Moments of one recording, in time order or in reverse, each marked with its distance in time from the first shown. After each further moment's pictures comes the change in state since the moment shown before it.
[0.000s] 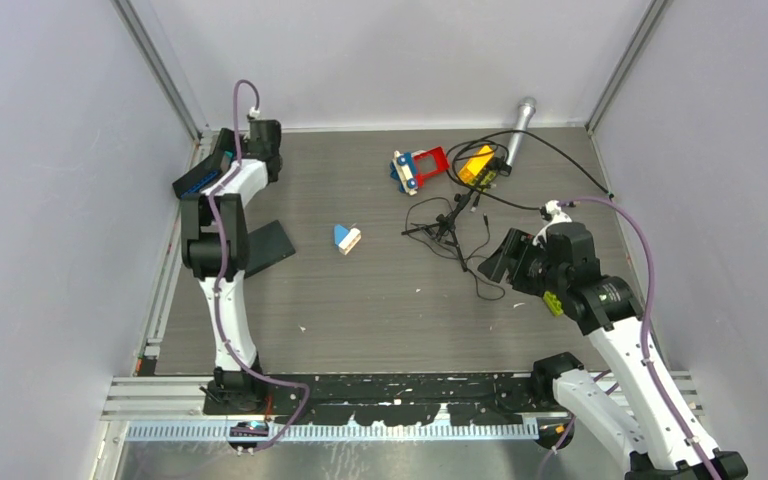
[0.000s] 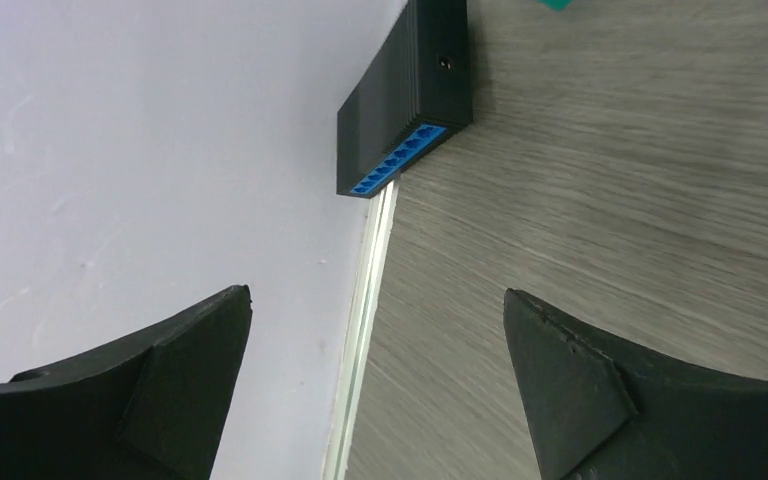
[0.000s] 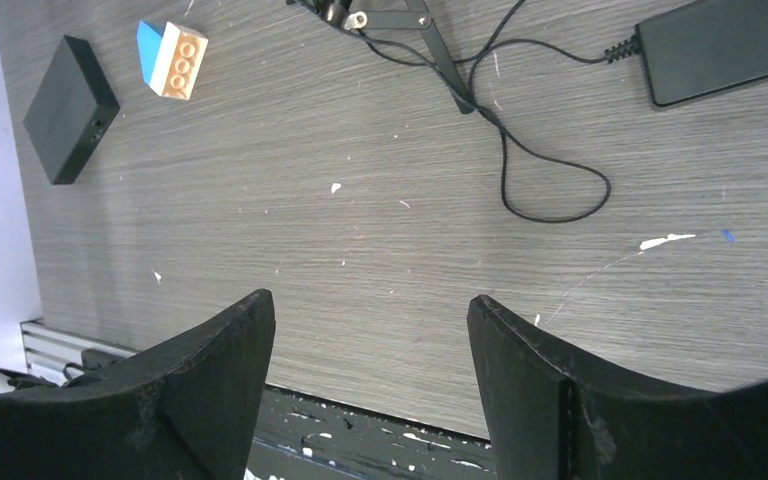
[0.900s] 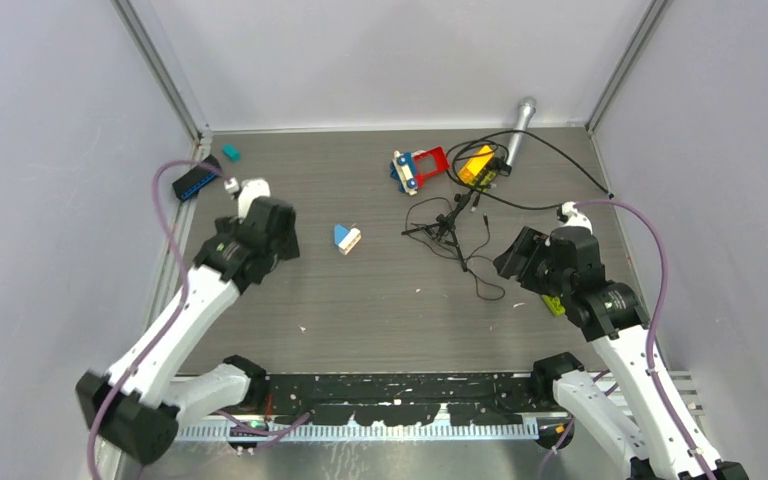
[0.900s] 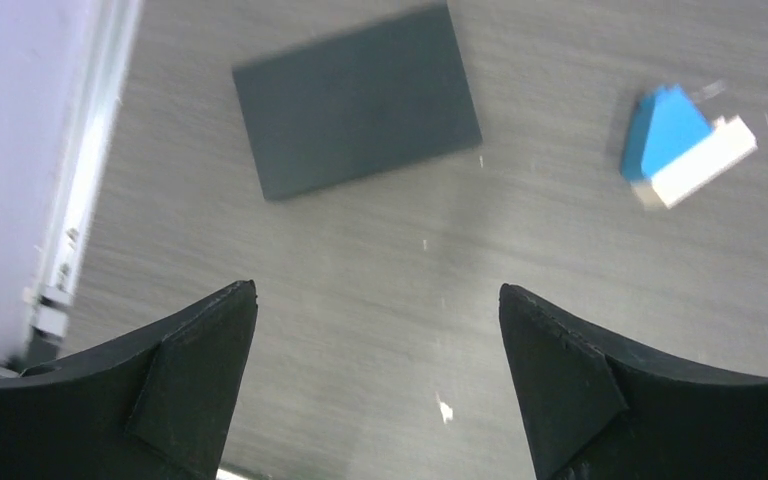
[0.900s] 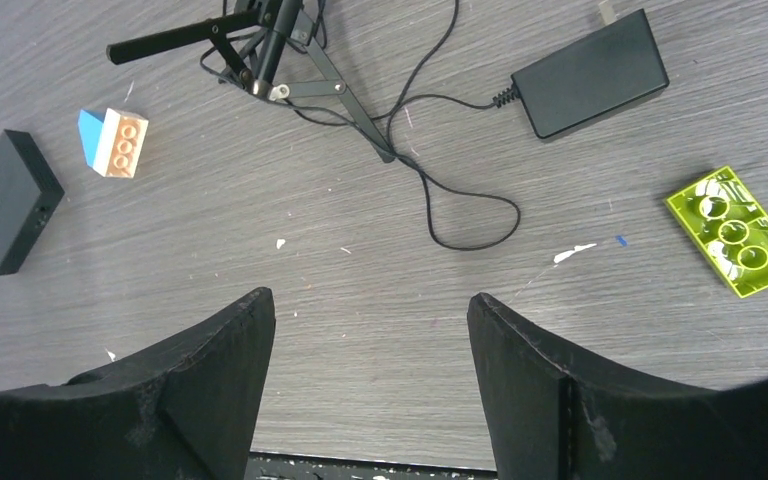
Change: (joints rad) left arm -0.399 -1.175 -0.702 -0.679 0.269 -0.922; right arm 0.000 -0.043 0.003 -0.021 0.190 0.021
